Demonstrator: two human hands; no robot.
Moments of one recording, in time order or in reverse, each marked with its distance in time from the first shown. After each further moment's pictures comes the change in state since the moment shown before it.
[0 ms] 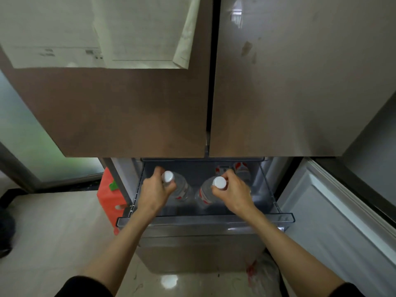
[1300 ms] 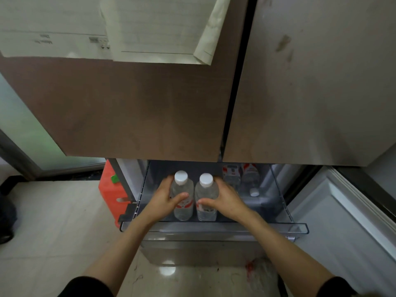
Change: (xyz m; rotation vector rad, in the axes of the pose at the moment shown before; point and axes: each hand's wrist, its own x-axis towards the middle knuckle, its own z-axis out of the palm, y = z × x) left_hand 0.012 -0.047 0.024 -0.275 -0.339 0.093; right_hand 0.026 0.003 0.043 0.099 -0.306 -0.064
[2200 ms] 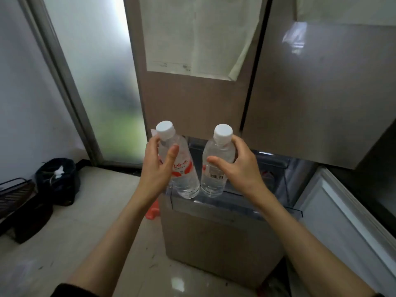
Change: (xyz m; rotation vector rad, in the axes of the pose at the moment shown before) left_hand -0.198 0.144 -0.051 -0.232 0.702 0.197; right_hand -0.166 -0.130 -0.048 0.197 0.236 -0.525
